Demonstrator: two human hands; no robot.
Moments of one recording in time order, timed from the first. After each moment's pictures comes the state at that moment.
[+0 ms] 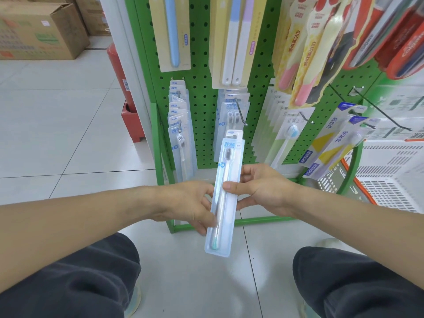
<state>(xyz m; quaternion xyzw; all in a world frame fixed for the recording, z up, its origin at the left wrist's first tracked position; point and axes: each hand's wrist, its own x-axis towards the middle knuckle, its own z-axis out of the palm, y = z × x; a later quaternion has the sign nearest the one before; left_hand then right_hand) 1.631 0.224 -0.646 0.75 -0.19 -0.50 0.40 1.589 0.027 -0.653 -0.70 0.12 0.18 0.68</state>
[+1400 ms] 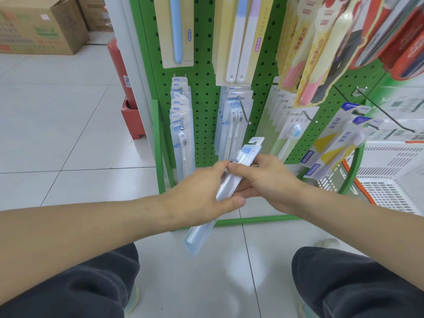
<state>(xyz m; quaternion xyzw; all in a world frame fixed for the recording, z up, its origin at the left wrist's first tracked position) 1.615 0.208 -0.638 0.88 -0.33 -0.17 0.31 1.592 0.034 -0.637 -0.71 0.13 0.12 0.68</state>
